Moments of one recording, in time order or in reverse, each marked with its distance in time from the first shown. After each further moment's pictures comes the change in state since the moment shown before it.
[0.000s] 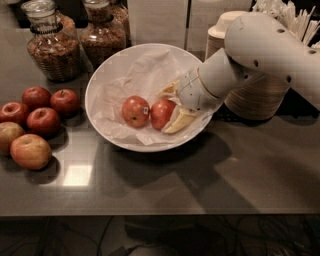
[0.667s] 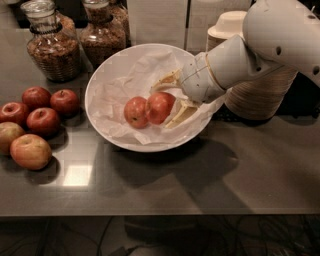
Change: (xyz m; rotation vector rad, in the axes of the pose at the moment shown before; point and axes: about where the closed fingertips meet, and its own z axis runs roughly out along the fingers) arm -0.042 -0.006 -0.035 0.072 -0.120 -0.109
